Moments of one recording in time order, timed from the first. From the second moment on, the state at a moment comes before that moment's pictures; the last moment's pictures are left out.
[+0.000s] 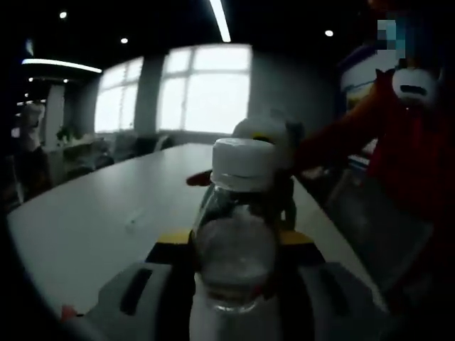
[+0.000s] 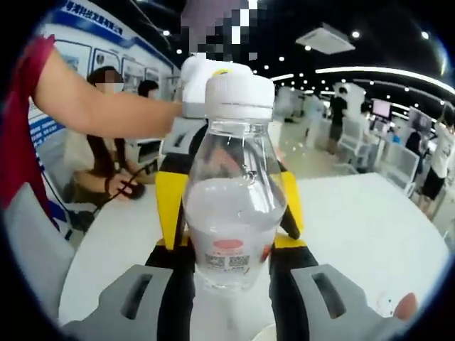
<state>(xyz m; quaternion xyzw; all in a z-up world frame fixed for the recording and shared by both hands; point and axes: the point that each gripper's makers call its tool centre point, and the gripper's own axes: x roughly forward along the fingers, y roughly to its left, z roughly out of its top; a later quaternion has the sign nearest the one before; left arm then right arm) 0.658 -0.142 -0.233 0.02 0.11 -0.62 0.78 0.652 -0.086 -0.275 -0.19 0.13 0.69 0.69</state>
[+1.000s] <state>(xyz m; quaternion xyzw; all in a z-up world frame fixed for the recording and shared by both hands) 0.690 -0.140 -0.279 0.03 0.15 -0.61 0.78 0.685 -0.090 -0.326 -0.23 0.16 0.67 0.68</state>
